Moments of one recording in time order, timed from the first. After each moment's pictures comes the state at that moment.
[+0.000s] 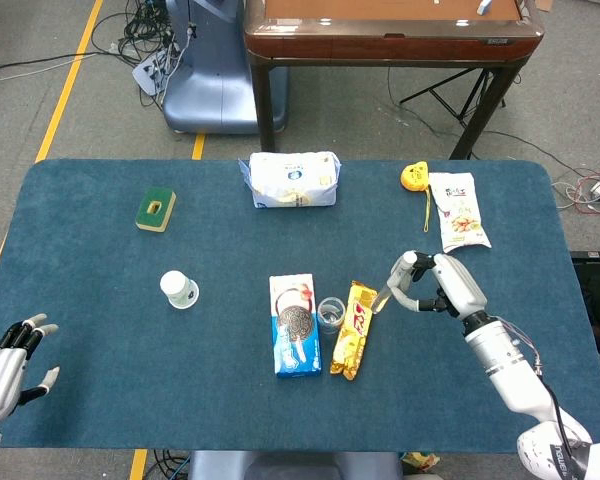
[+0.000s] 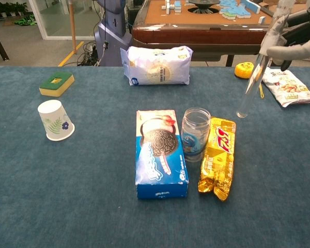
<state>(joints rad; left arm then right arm) -0.08 -1.09 -0.01 -1.66 1.46 1.44 0.12 0.51 -1.13 0.21 -1.82 -1.28 1.03 0.45</state>
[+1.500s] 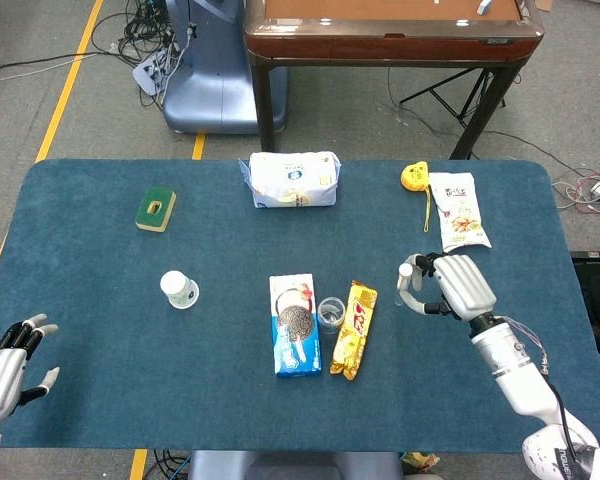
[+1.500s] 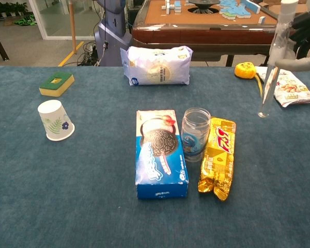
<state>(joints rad) -0.08 -1.09 -0.01 -1.66 1.46 1.44 0.12 0.49 -1.13 0.20 -1.81 -1.31 1.08 0.00</state>
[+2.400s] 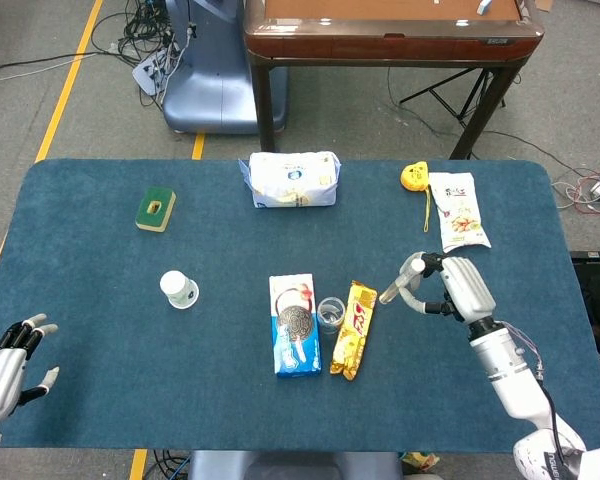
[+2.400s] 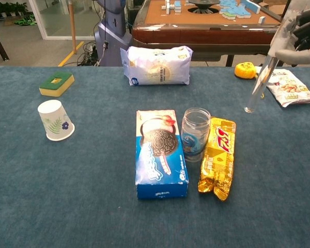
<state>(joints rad) -0.08 -1.09 -0.01 -1.66 1.45 1.43 0.13 0.45 -1.22 0.20 -1.74 -1.37 1.16 0.22</state>
